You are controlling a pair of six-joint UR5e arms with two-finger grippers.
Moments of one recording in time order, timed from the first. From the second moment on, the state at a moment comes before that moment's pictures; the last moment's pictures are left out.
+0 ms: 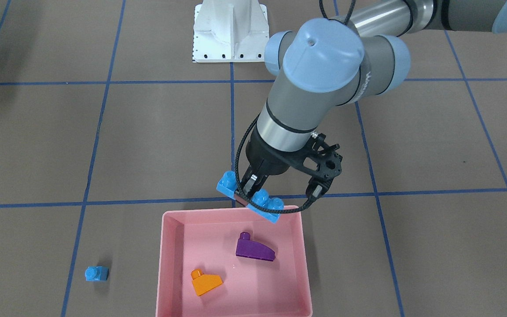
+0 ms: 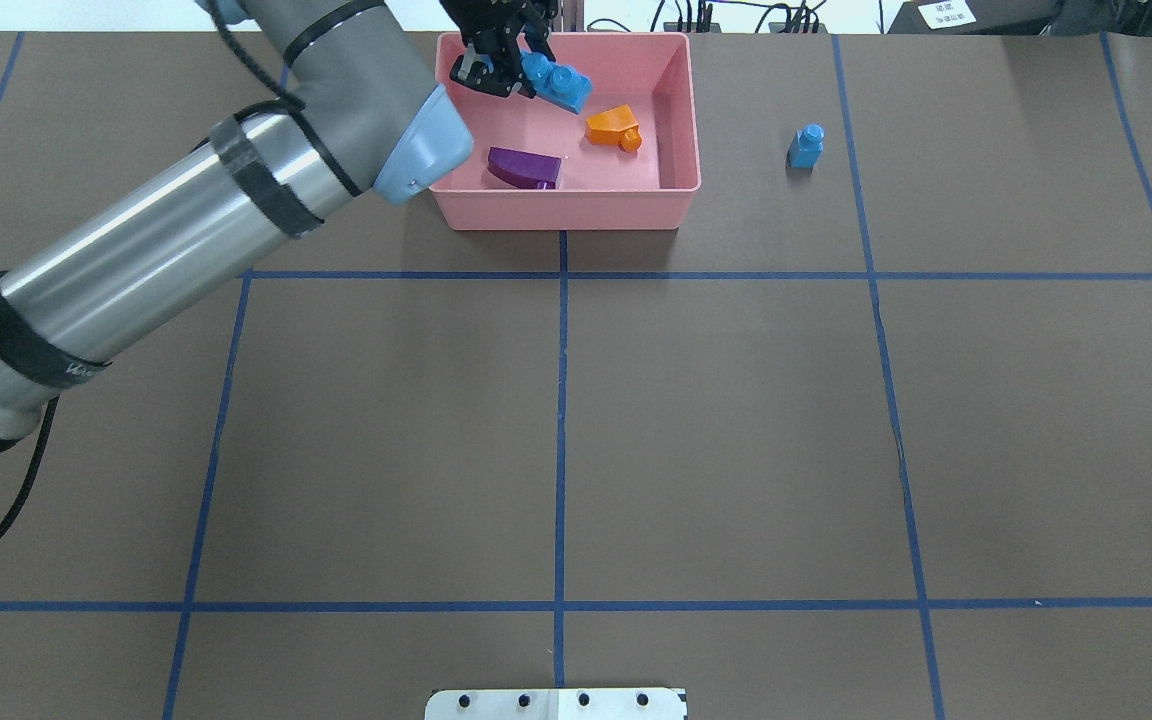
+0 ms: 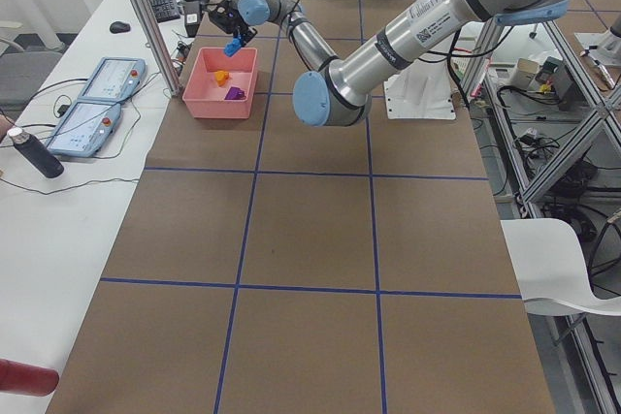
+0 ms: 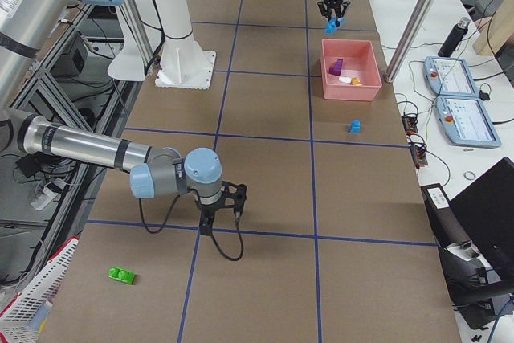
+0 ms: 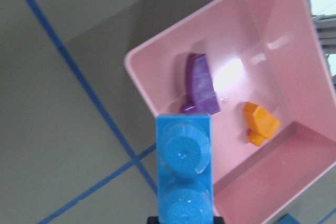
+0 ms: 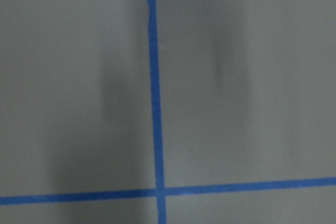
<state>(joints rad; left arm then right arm) -0.89 -2.69 -1.17 -1.83 -2.13 -2.05 1.38 -2.20 1.89 -1.19 2.32 0.27</state>
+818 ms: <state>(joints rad) -0.85 -2.79 -0.87 -2.06 -1.92 -1.87 1.48 -2.31 1.62 -1.13 2.27 -0.03</state>
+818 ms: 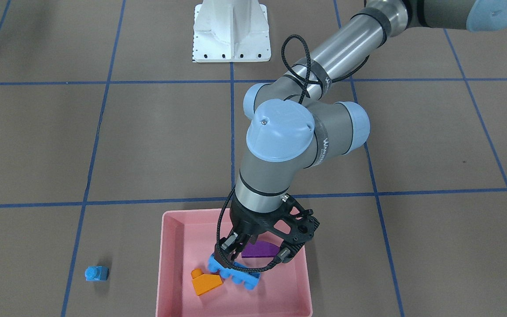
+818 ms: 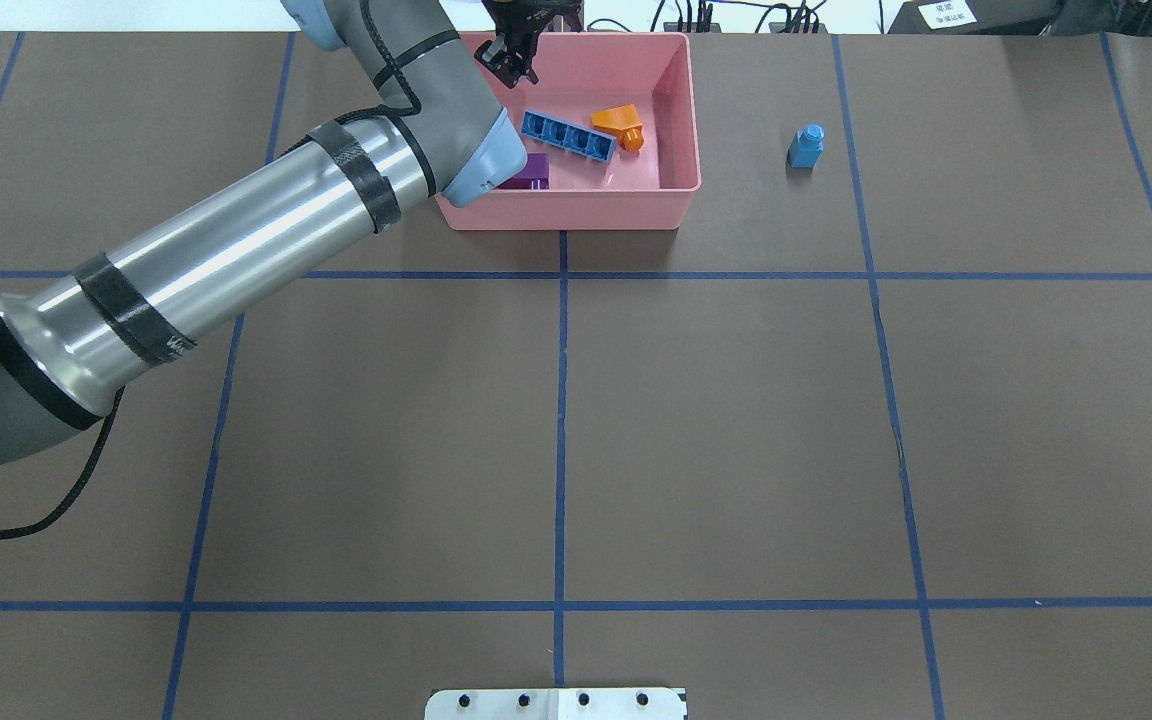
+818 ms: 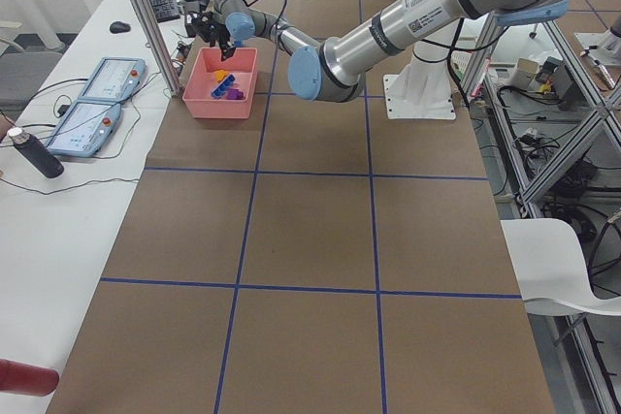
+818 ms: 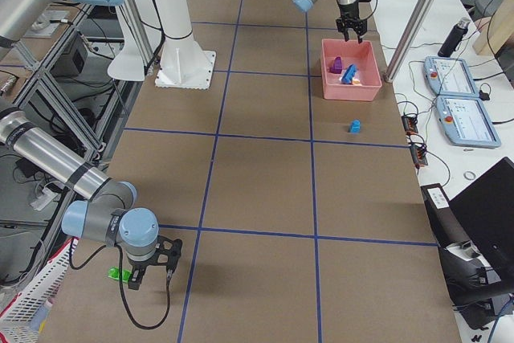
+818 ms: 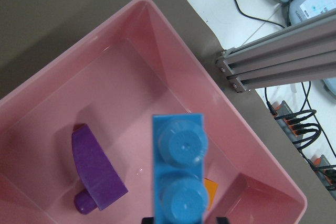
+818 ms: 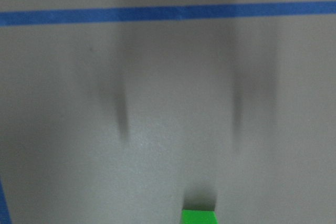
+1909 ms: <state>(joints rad) -0.89 -2.28 -1.76 -1.48 -2.00 -1.18 1.49 -2.31 1.41 -1.01 2.38 -0.03</state>
